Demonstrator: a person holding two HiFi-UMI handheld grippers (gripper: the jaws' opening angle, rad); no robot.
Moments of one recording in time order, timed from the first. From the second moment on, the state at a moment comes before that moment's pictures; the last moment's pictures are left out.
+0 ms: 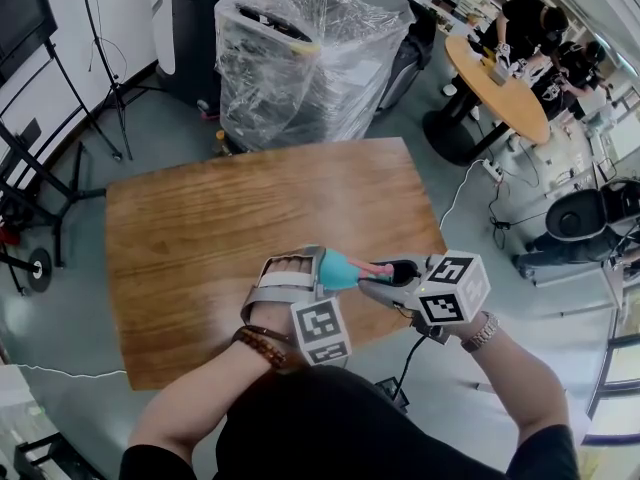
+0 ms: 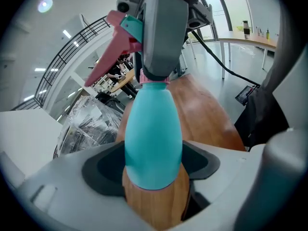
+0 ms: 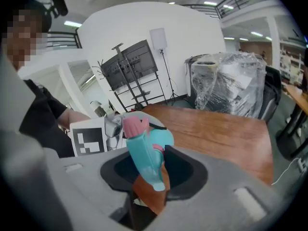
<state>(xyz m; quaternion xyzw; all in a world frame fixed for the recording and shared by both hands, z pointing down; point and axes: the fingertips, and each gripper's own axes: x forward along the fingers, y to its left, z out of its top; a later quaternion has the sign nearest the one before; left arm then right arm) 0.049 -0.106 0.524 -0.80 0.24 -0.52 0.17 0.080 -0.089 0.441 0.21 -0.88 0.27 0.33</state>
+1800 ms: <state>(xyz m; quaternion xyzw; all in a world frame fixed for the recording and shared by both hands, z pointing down) 0.070 -0.090 0.522 -0.91 0.27 -0.31 0.04 0.076 -0.057 0.426 0.27 -0.84 0.25 0.39</state>
